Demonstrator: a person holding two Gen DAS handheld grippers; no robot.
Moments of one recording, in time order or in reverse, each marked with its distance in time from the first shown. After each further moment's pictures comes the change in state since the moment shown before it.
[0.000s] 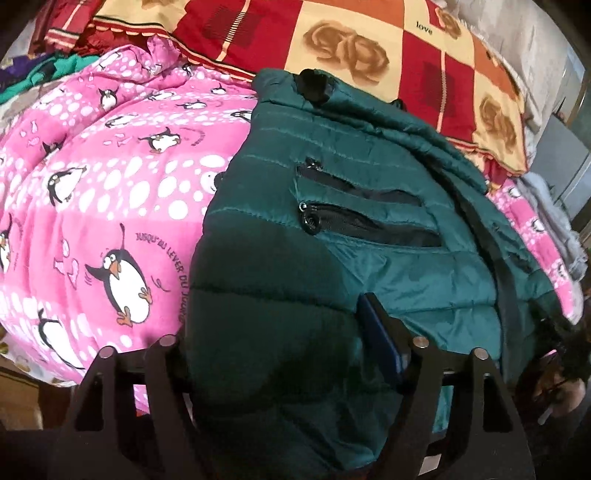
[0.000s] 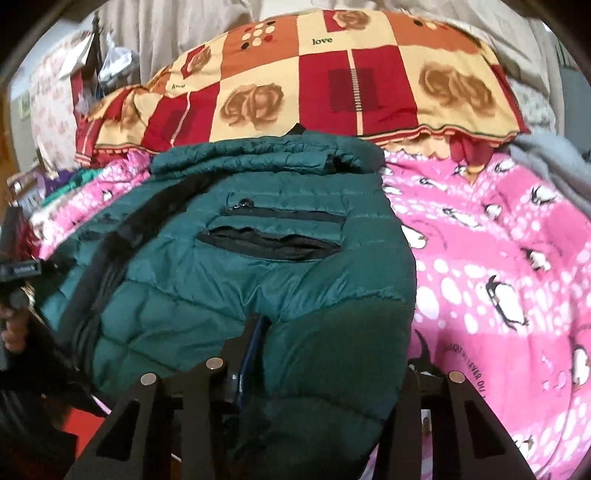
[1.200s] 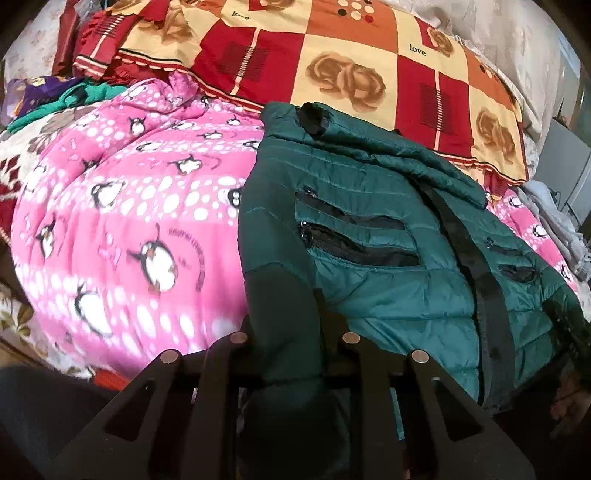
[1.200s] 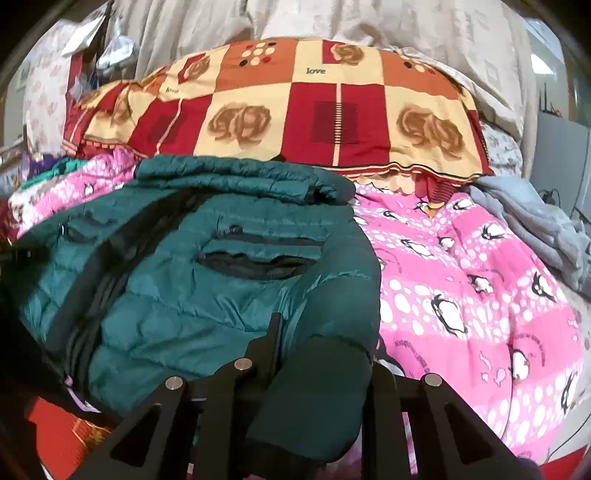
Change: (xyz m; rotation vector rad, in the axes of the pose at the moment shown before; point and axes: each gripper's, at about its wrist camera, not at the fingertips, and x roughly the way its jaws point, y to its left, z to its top) left arm -0.051 -0.019 -0.030 -0.001 -0.117 0.065; right arm -0.048 0.021 -0.005 -0.055 -0.079 -0.171
